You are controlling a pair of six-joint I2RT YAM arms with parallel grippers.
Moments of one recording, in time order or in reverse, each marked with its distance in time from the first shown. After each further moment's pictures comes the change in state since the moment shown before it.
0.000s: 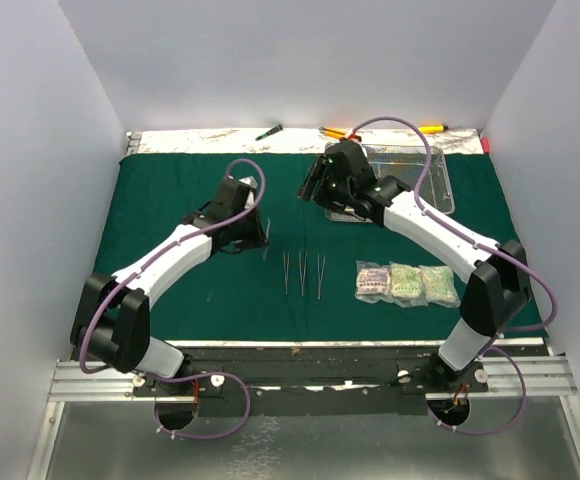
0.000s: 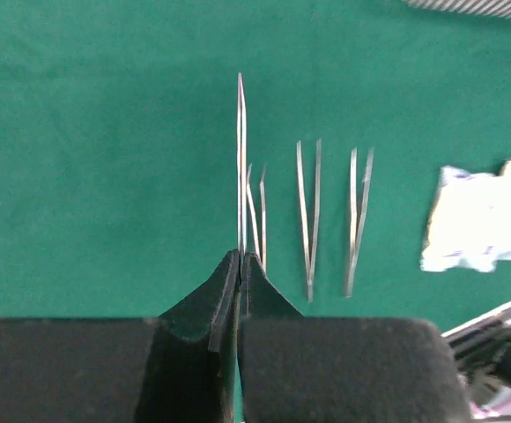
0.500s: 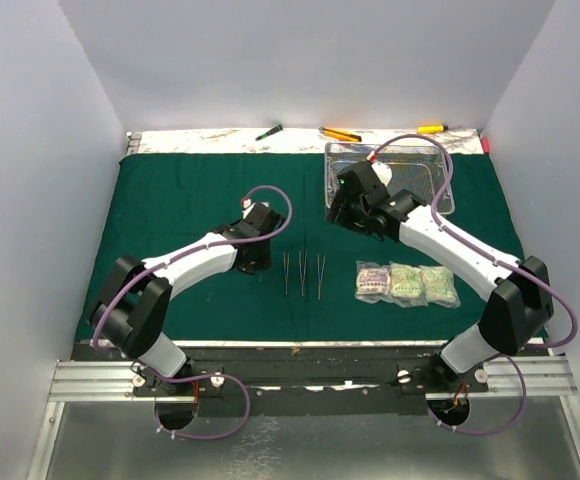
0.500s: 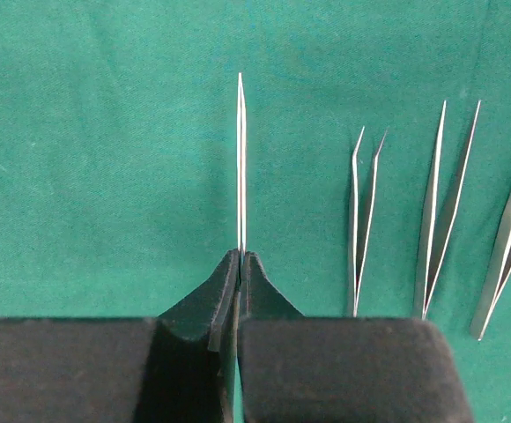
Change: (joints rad) left arm -0.205 0.110 -0.065 -0.065 -0.381 -0.013; right arm -0.003 -0.144 -0.173 -0.207 0.209 0.032
